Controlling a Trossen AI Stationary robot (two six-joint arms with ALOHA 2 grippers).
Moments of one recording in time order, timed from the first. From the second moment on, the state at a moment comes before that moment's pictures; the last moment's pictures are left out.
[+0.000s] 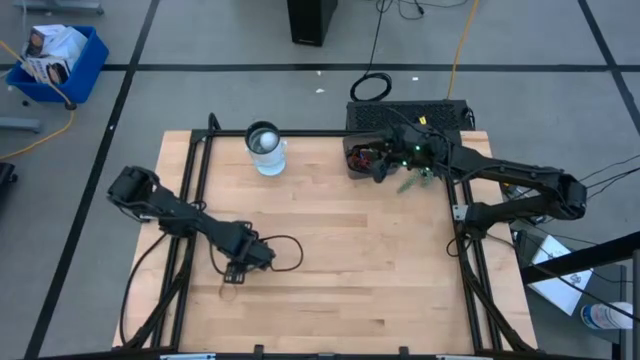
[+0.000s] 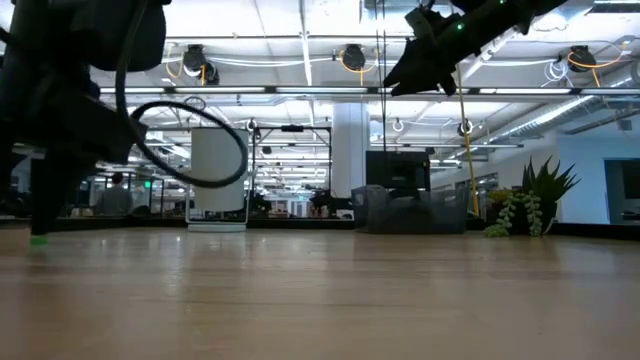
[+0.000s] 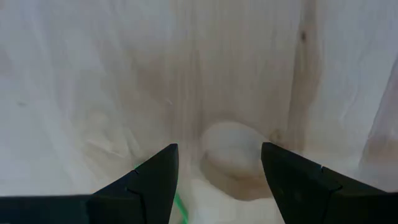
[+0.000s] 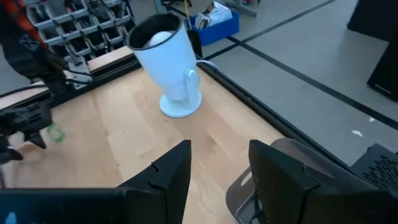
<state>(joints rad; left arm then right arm) -0.39 1.59 0.84 -0.94 0.07 -0.32 -0.40 1.14 0.89 -0.17 0.08 0.22</state>
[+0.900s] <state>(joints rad) -0.38 1.56 0.83 -0.95 0.12 -0.60 -0.39 1.13 0.89 -0.18 0.08 0.21</state>
